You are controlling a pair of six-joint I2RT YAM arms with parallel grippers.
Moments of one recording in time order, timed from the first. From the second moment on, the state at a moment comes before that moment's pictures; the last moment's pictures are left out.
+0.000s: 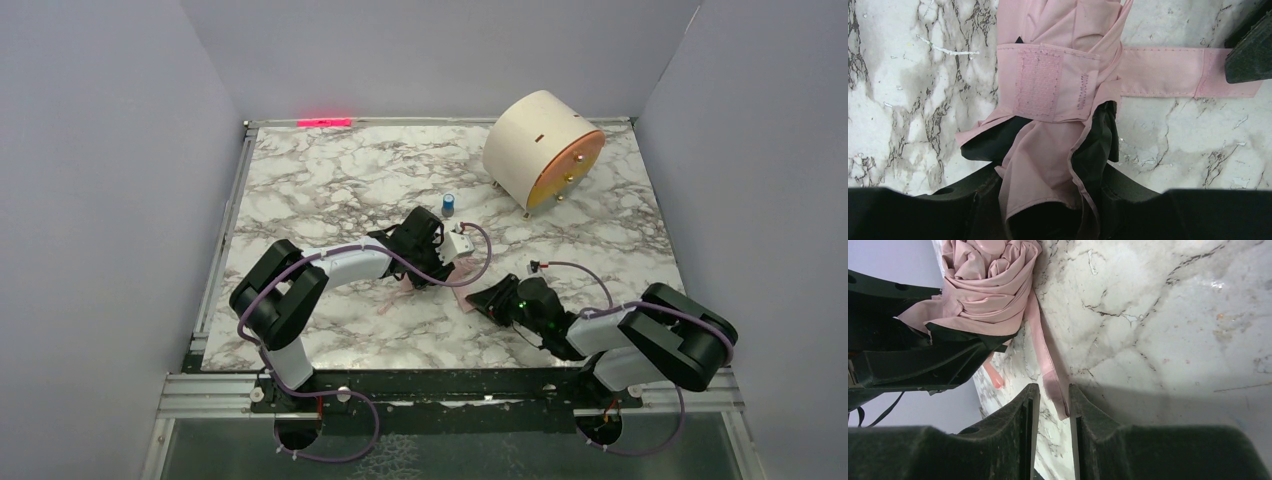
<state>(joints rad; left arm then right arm) -0.74 1.72 0.96 -0.24 0.19 0.43 0.77 1.40 0.11 0.78 0.06 1.35</state>
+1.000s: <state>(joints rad) -0.75 1.72 0.96 -0.24 0.17 0.43 0.77 1.45 0.14 0.82 0.03 1.33</state>
